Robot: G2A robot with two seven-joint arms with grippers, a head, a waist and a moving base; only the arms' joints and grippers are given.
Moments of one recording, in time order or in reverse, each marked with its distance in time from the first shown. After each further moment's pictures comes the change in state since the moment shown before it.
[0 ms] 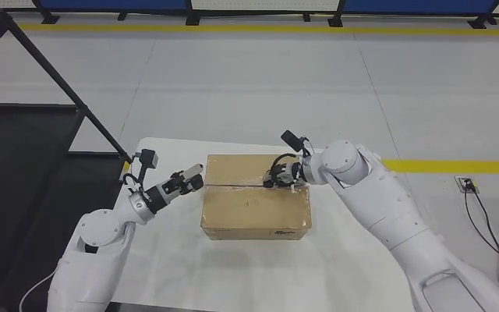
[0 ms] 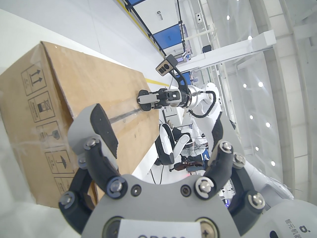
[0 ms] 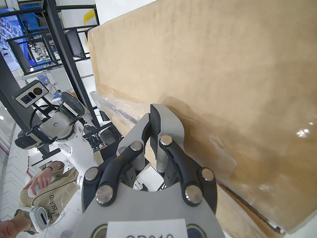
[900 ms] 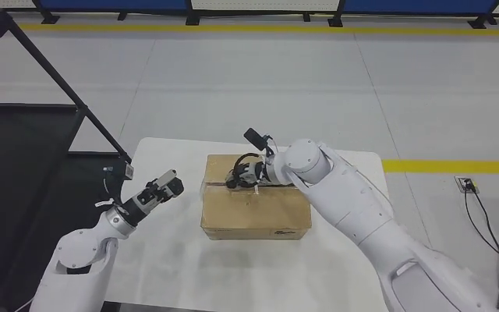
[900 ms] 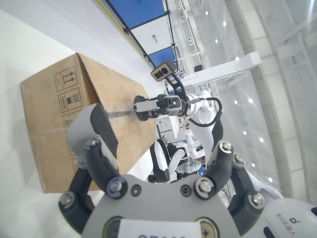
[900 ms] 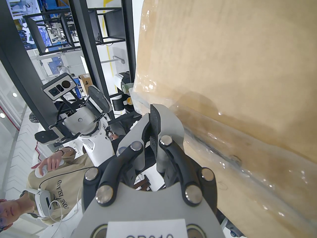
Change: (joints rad) left arm 0.142 0.029 -0.122 -0.061 -0.083 -0.056 0.037; right arm 0.089 -0.186 -0.133 0.129 0.150 -0.048 -0.090
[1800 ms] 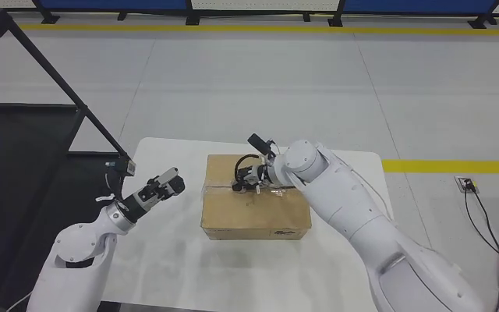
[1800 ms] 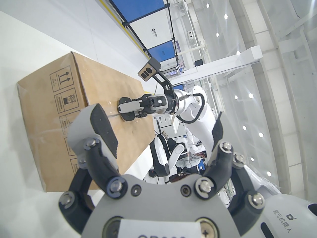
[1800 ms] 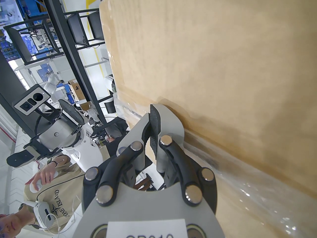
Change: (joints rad) left arm -0.048 0.013 0.027 0.026 -0.007 0.010 -0.043; right arm 0.025 -0.055 0.013 0.192 -0.045 -0.040 0.045
